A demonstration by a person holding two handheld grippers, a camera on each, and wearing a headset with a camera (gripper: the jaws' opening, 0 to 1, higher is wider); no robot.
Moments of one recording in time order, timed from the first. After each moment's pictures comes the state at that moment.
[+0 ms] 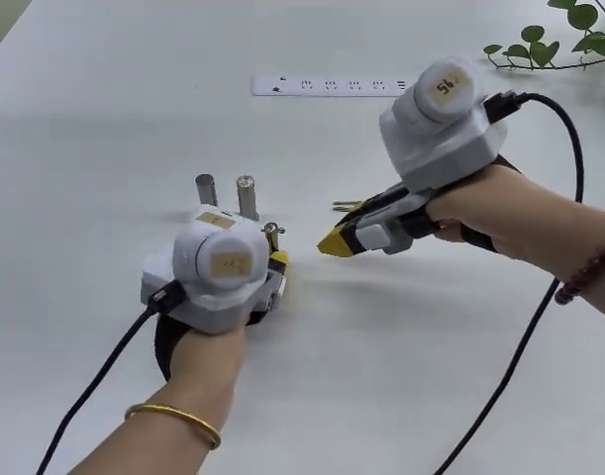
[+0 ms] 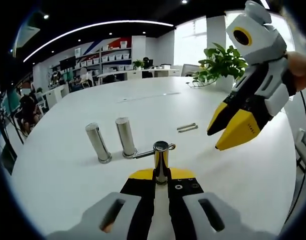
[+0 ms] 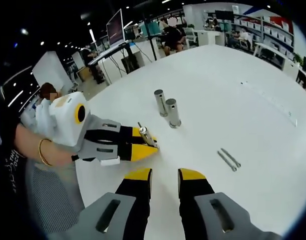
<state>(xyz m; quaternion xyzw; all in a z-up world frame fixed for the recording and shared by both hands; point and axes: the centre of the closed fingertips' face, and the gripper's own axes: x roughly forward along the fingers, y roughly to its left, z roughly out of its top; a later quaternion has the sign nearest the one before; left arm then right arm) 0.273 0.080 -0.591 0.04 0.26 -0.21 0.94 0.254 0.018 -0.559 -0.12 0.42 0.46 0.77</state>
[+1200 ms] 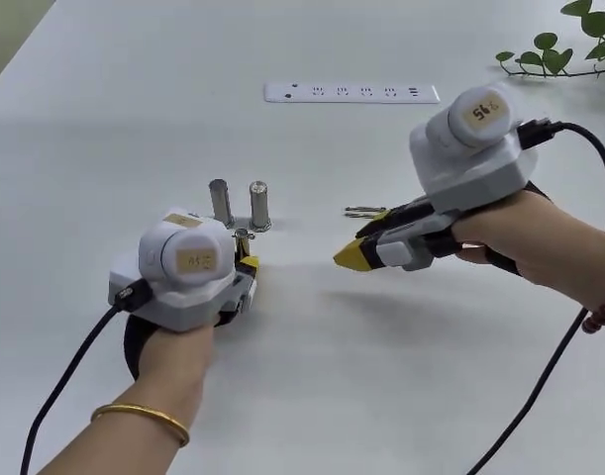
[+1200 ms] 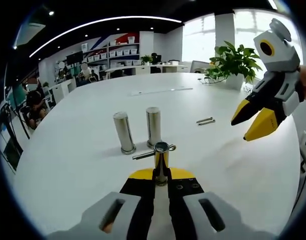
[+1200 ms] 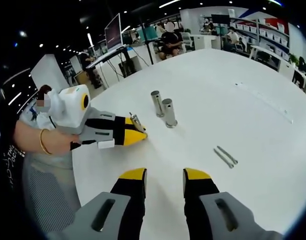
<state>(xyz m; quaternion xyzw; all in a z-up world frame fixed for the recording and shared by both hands) 0.275 0.117 -0.599 0.04 0.27 -0.18 0.94 0.252 0.013 -0.559 -0.11 0.40 0.45 0.79</state>
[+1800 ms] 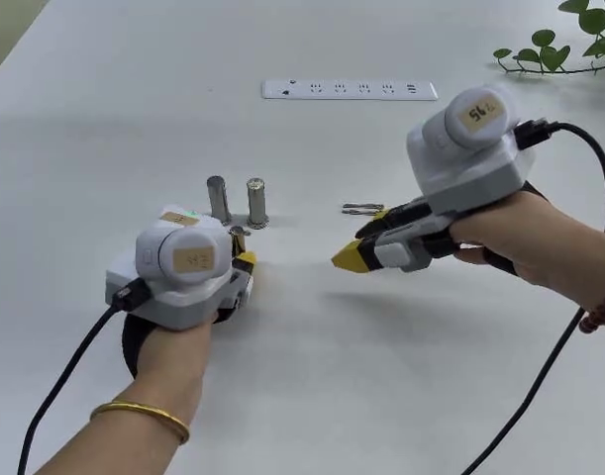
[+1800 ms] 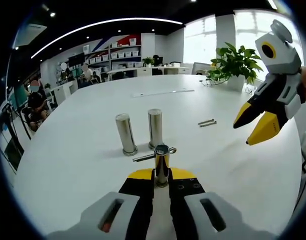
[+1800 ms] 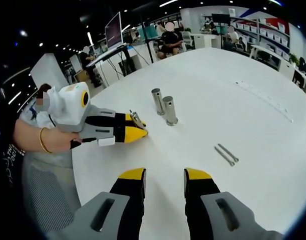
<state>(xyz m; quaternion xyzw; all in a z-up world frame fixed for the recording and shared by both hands) 0.274 0.118 -0.596 0.04 0.26 -0.17 0.95 0.249 0.011 -0.560 -0.11 0.40 0.45 0.79</state>
